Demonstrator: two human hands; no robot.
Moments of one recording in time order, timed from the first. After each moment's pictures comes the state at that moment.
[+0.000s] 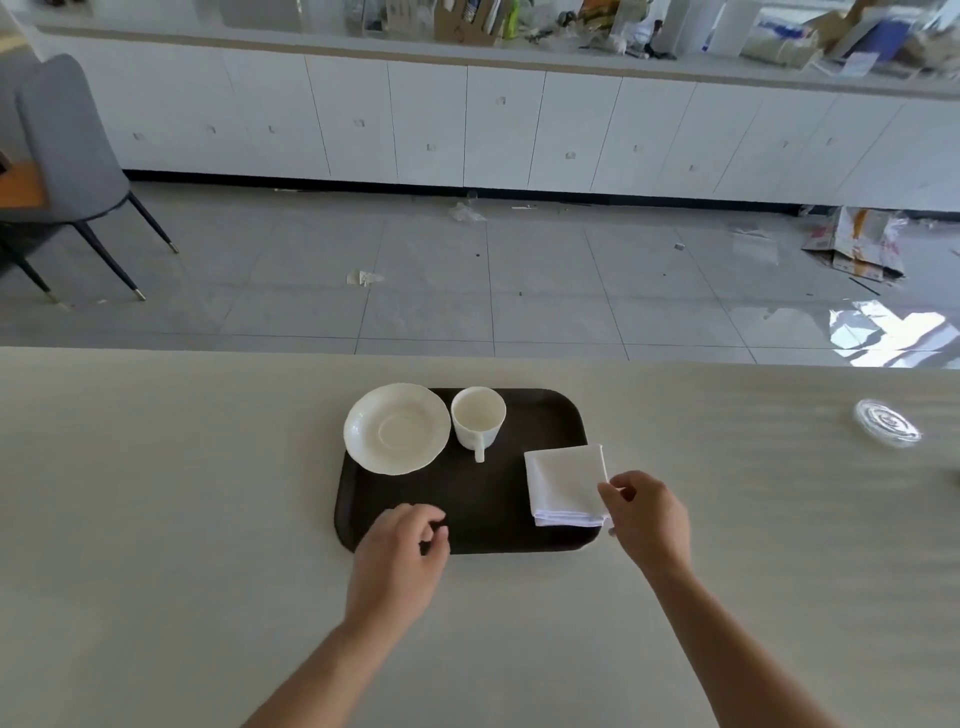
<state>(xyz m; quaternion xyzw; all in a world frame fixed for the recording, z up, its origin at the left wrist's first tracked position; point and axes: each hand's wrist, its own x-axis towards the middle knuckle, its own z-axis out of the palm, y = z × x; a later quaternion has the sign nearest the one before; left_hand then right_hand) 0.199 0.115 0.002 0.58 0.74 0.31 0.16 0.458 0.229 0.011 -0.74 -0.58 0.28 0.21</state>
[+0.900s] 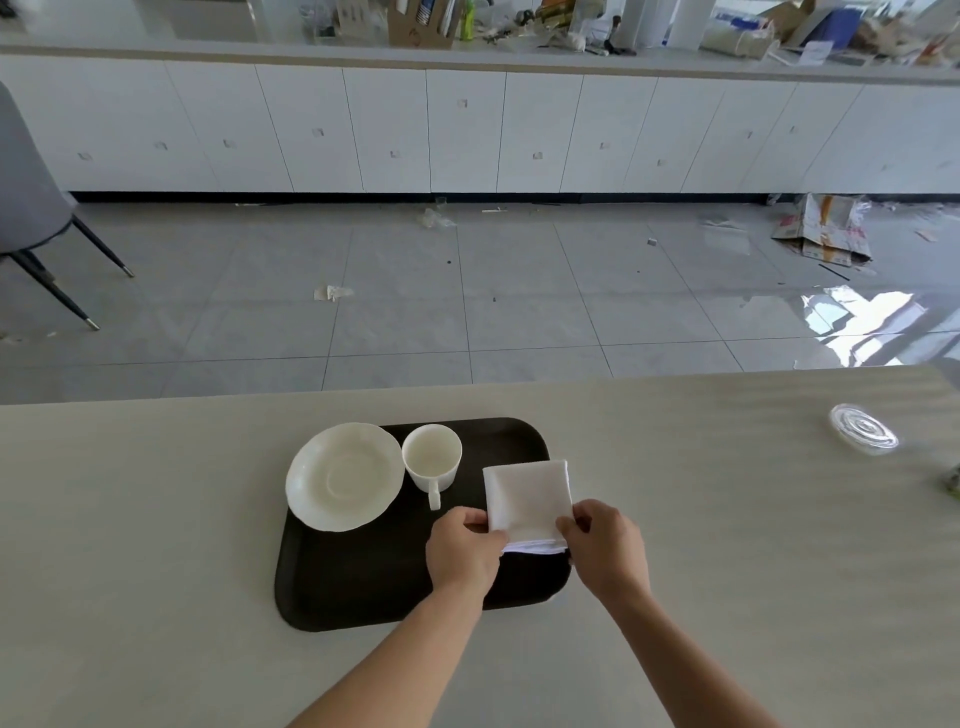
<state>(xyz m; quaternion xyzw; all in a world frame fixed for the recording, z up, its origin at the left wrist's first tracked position) 0.303 0.232 -0.014 0.27 0.77 0.35 0.45 0.459 0.260 -0.006 -0.73 -0.58 0.32 0.17</state>
